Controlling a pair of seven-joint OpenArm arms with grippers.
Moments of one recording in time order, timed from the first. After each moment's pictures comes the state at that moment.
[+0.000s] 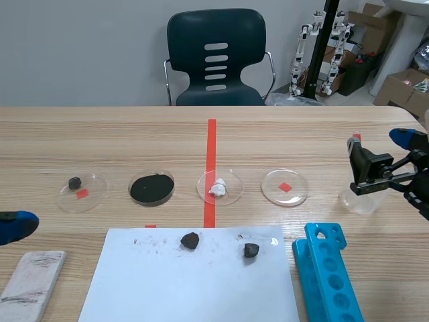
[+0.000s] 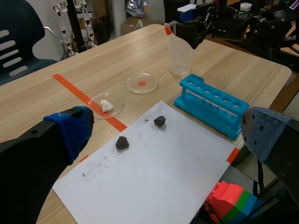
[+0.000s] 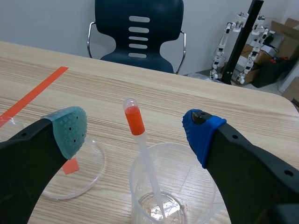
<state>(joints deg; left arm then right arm) 68.8 -27.2 -12.3 121.1 2.1 -33.9 -40.8 -10.4 27.8 -0.6 73.7 15.7 14.7 27.4</state>
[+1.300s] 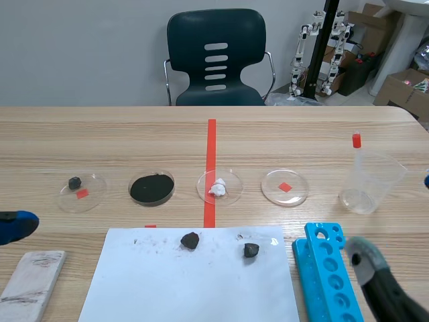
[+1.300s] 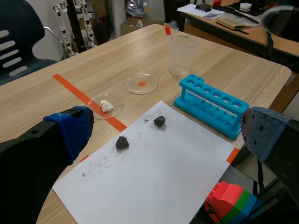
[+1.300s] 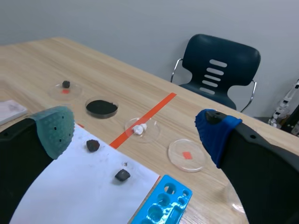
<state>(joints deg) 68.8 -27.2 -12.3 121.1 2.1 -33.9 -40.8 -71.6 33.2 7.8 118.9 3.3 6.9 49.0</state>
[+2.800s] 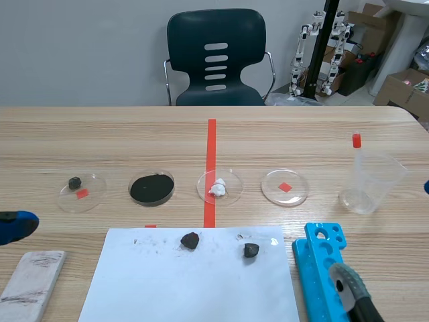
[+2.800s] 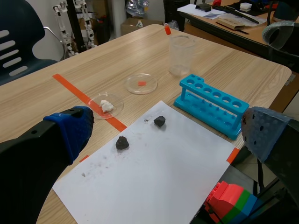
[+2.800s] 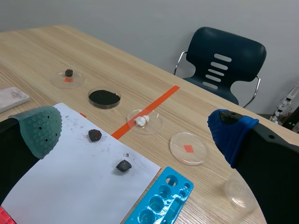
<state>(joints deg) 68.8 -27.2 -12.3 121.1 2.1 -33.9 -40.8 -71.7 33.2 7.8 118.7 1.2 6.9 47.5</state>
